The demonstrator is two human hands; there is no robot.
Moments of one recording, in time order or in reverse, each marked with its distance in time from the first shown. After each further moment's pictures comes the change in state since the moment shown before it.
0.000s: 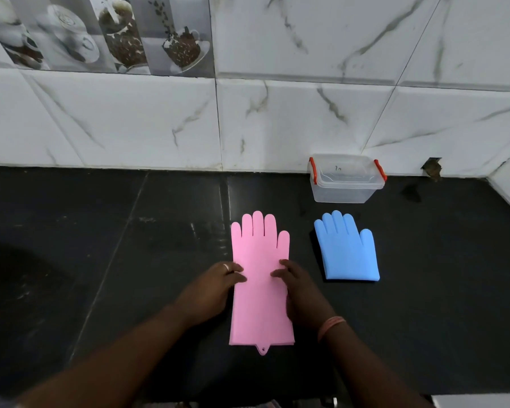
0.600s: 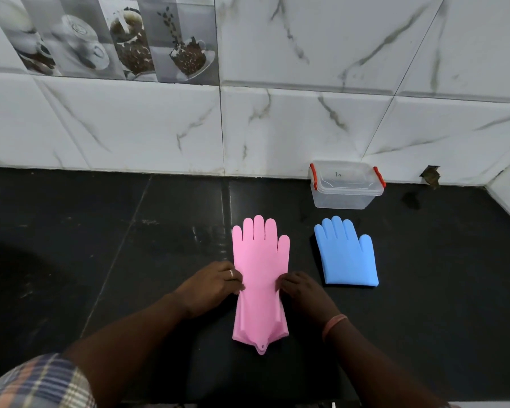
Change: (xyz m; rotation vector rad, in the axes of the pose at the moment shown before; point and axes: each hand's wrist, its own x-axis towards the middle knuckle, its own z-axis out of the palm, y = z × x) left_hand 0.113 0.098 -0.006 0.256 0.292 -0.545; right_hand 0.004 0.006 -0.019 -0.239 0.046 -0.311
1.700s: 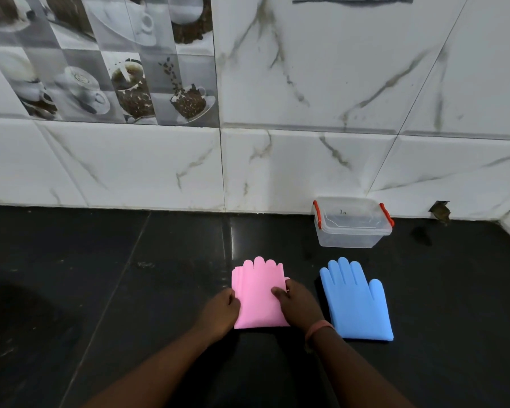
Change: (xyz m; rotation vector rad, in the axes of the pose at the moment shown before) left_hand 0.018 -0.108 0.011 -0.630 -0.489 -0.220; right_hand 0.100 0.020 -0.007 0.575 0.043 0.702
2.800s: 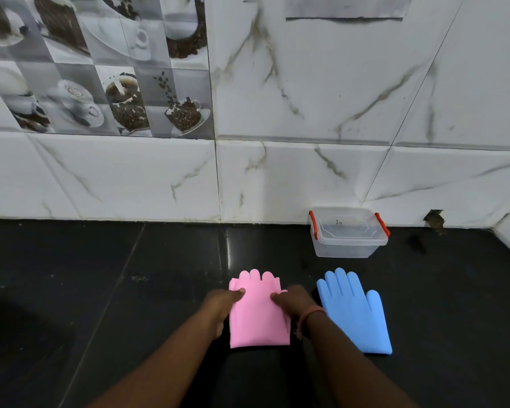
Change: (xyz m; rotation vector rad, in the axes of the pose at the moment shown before) left_hand 0.035 0.030 -0.006 -0.841 -0.049 -0.375; right_hand 0.029 -0.023 -0.022 0.203 -0.106 0.315
